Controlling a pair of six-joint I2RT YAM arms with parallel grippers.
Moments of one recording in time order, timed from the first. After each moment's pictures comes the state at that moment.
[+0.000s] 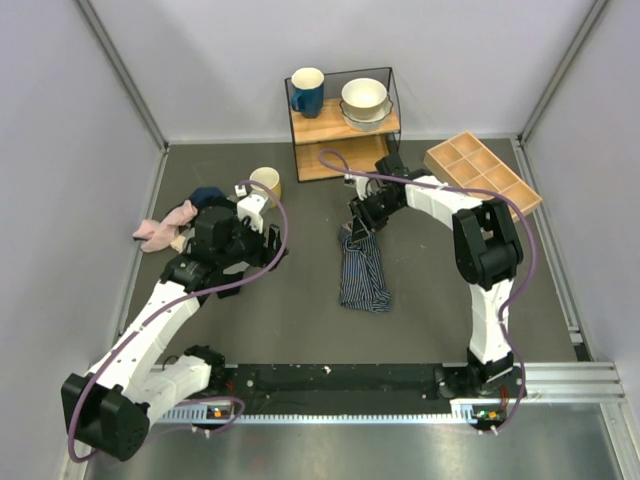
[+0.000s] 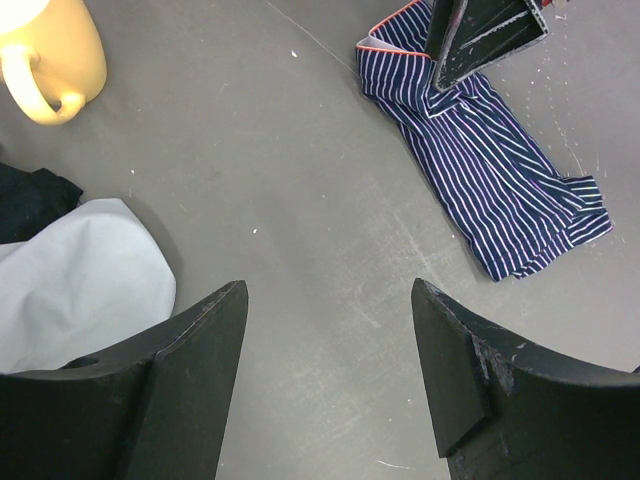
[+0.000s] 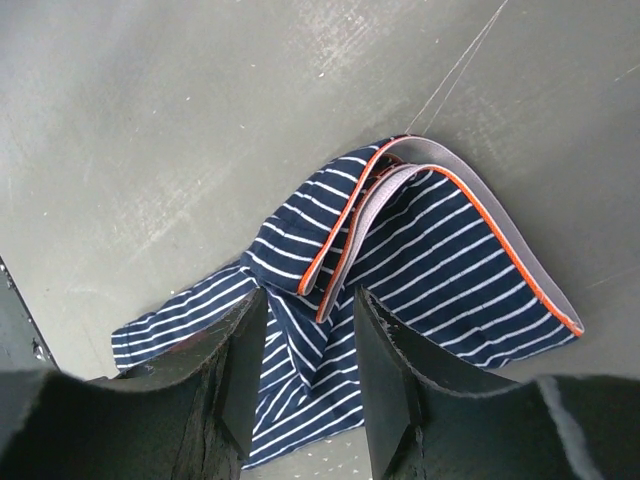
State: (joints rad) left arm -0.35 0.96 0.79 -0.36 0.28 -0.02; right arm 0.42 2.07 1.56 -0.64 -0.67 -0.25
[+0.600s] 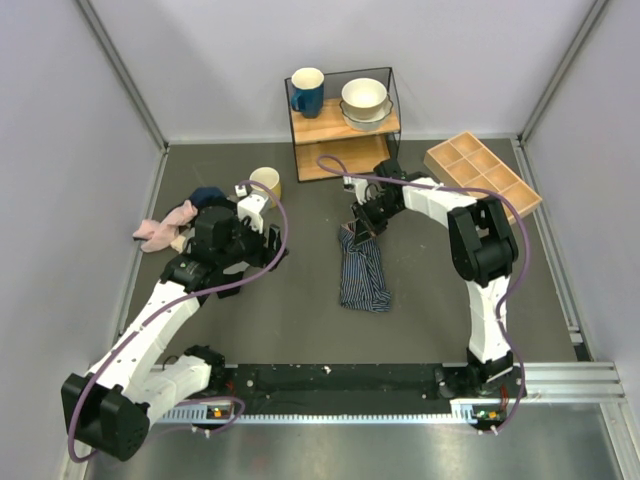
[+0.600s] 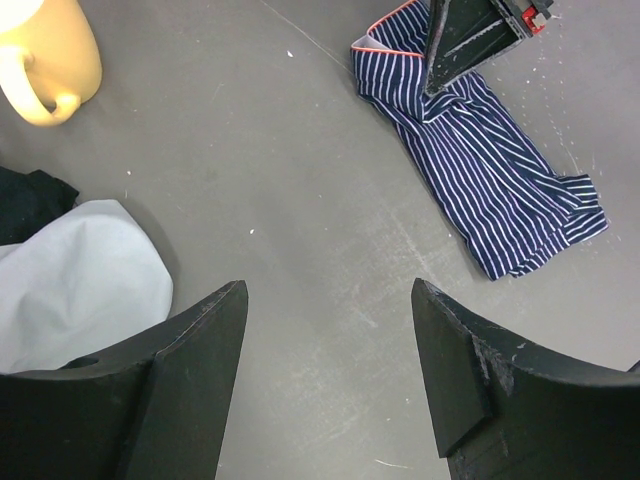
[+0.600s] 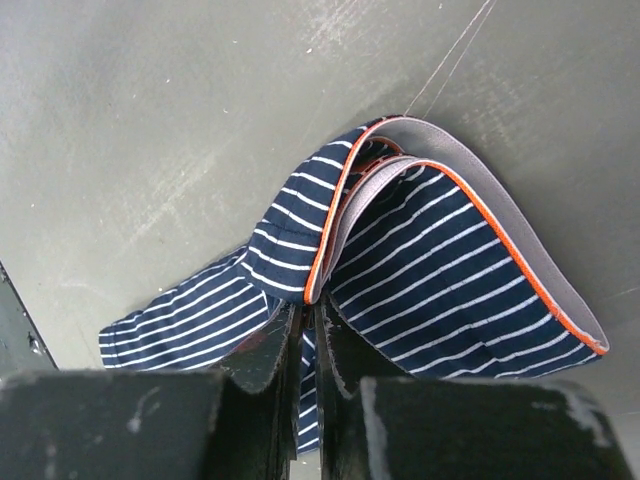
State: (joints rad) left arm -0.35 0.96 0.79 -0.36 0.28 -0.02; right arm 0.42 2.12 1.56 -0.65 -0.68 -0.26
